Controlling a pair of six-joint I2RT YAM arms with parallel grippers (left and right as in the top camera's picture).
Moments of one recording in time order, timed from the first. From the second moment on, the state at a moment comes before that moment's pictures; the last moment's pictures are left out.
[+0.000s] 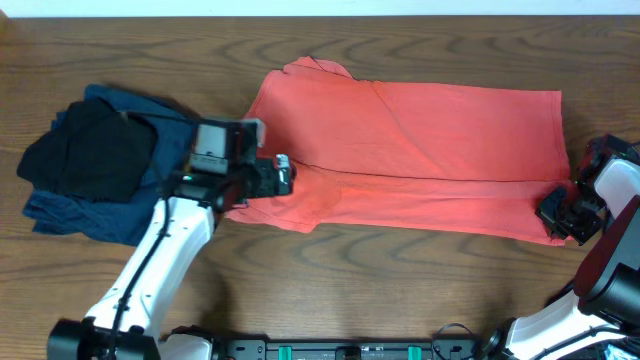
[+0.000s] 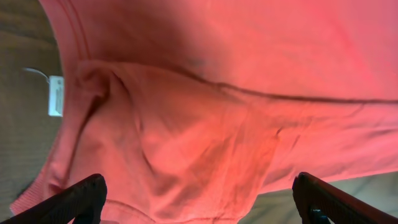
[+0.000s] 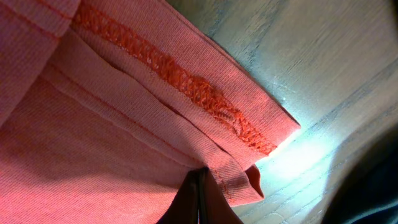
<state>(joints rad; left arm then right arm) -0.22 1.39 0.89 -0.54 0.27 -0.30 -0.50 1.84 1.06 -0.87 0.15 0.44</state>
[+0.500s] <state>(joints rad) -0.27 1.44 0.89 -0.71 0.20 -0.28 -0.51 1.73 1.03 -0.81 0.03 0.39</state>
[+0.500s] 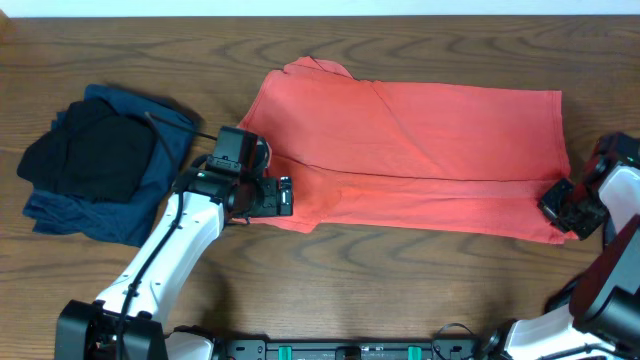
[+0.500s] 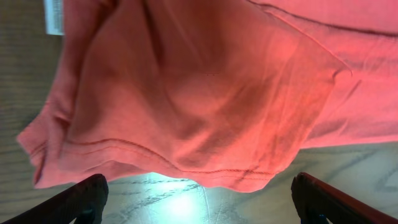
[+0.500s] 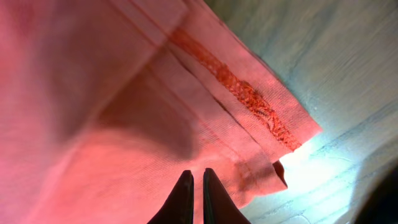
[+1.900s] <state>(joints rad) -0.45 1.57 0.90 -0.72 0.10 -0.21 -0.49 1.72 0.93 -0.65 -0.01 0.33</state>
